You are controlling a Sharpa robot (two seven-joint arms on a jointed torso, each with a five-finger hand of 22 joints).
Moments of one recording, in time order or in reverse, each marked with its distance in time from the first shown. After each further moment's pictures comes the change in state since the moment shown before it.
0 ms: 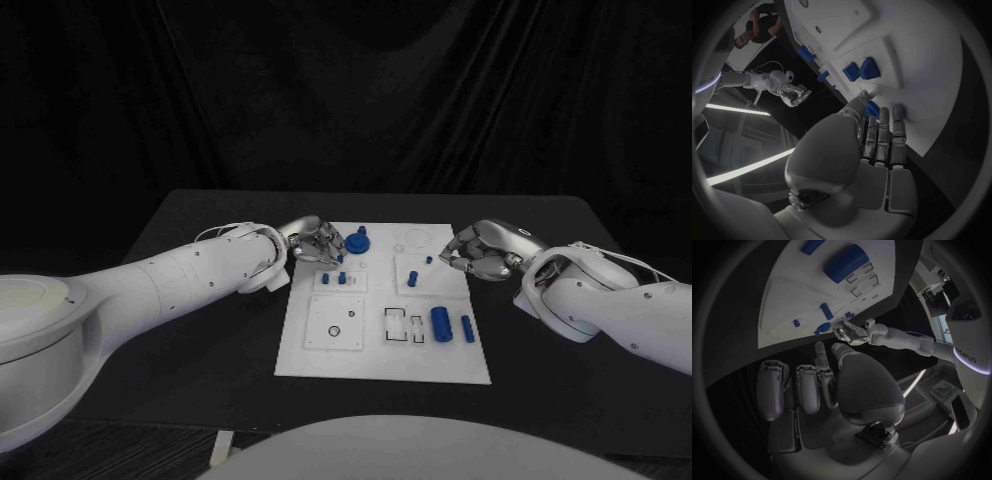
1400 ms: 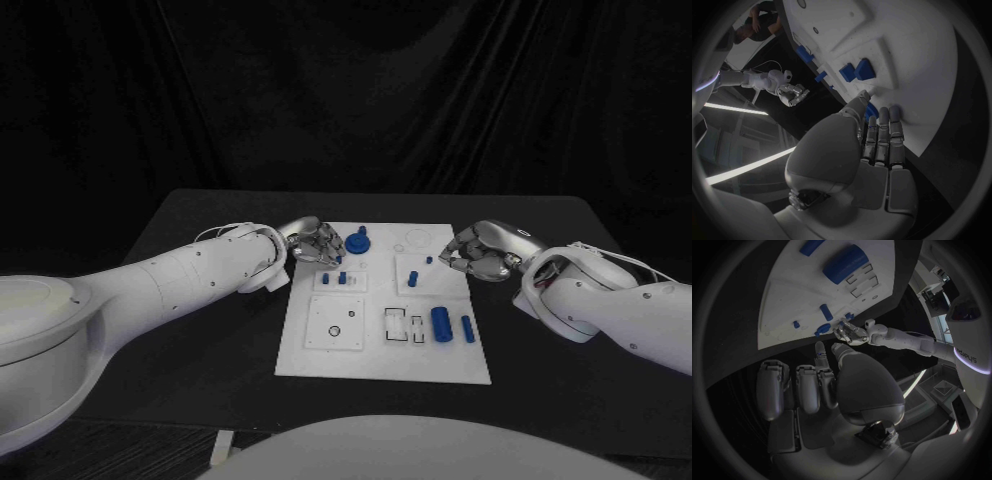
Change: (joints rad) left arm -0.006 0.009 0.004 -0.023 0.002 0.014 -0.011; left_hand 0.000 0.000 0.000 0.000 -0.004 0.000 0.000 0.000 0.002 0.000 0.000 0.000 0.000 0.000 0.000 -0.004 0.000 0.024 -0.003 -0.004 0.008 0.003; right arm -0.001 0.003 0.000 -0.001 0.000 0.007 -0.005; right_hand 0.000 0.000 0.003 -0.003 0.000 0.000 0.000 0.000 0.000 0.000 0.000 0.000 0.000 0.000 0.000 0.000 0.000 0.000 0.000 0.000 -0.007 0.001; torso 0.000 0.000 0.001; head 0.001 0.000
